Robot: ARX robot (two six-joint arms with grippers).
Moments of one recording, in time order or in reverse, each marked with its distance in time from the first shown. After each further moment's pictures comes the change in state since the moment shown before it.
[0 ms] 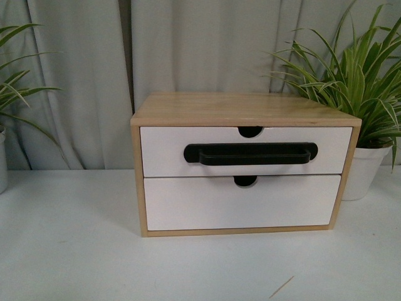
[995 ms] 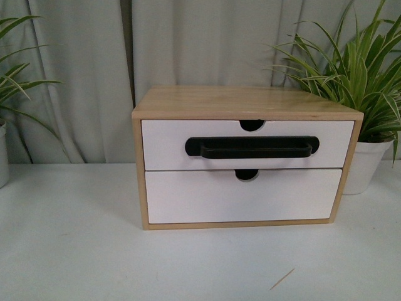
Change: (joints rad) left arm 0.264 -0.444 -0.050 -0.375 0.255 0.029; right arm 0.006 -0.314 -0.066 -0.239 0.008 0.006
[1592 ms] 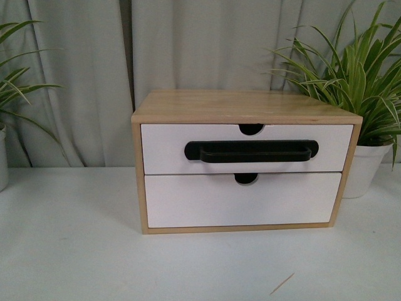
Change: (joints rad) left arm 0.000 -0.002 0.000 -0.003 0.000 0.000; right arm 0.000 0.000 0.000 0.000 0.000 0.000
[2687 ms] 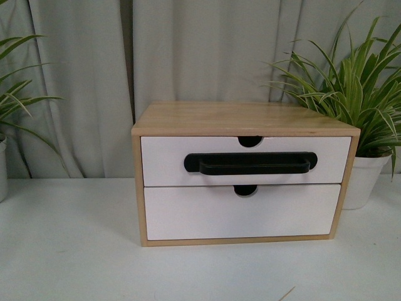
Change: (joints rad) left arm 0.000 0.000 0.000 0.000 0.000 0.002; right arm 0.000 0.000 0.000 0.000 0.000 0.002
